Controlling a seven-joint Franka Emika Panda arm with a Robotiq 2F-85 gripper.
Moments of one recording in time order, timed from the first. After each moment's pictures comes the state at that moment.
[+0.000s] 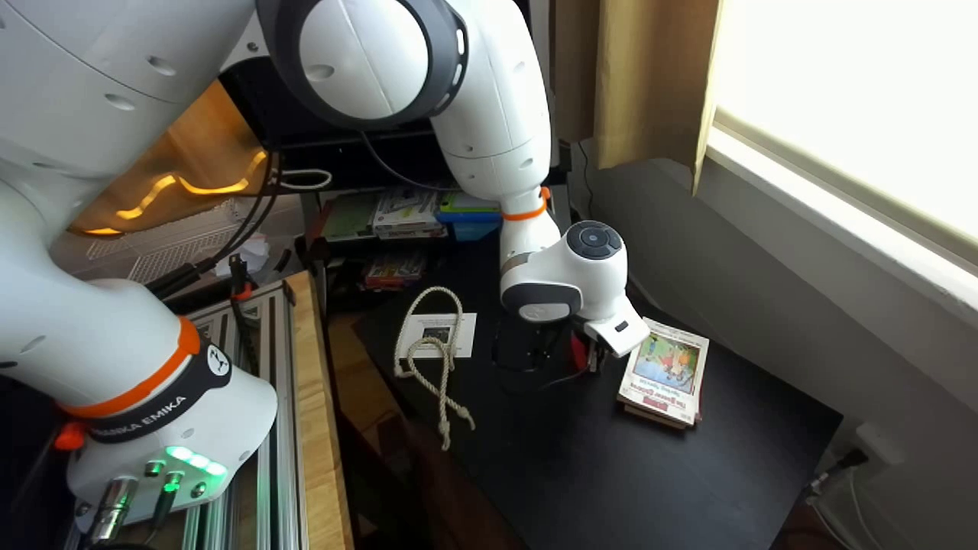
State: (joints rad) arm -0.09 1.10 0.08 -1.91 0.35 3.11 0.22
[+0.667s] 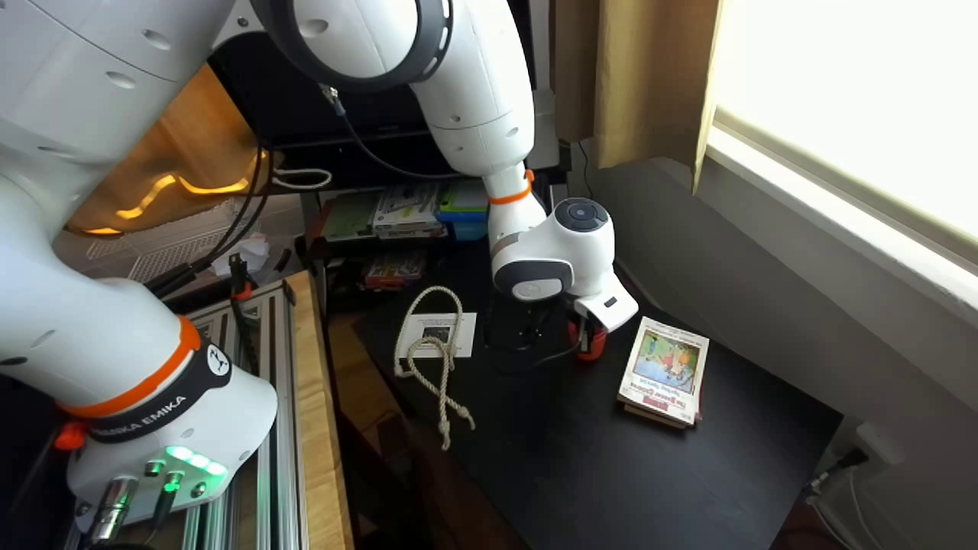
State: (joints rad) arm 0.01 1.05 0.05 -1.94 0.35 3.10 0.28
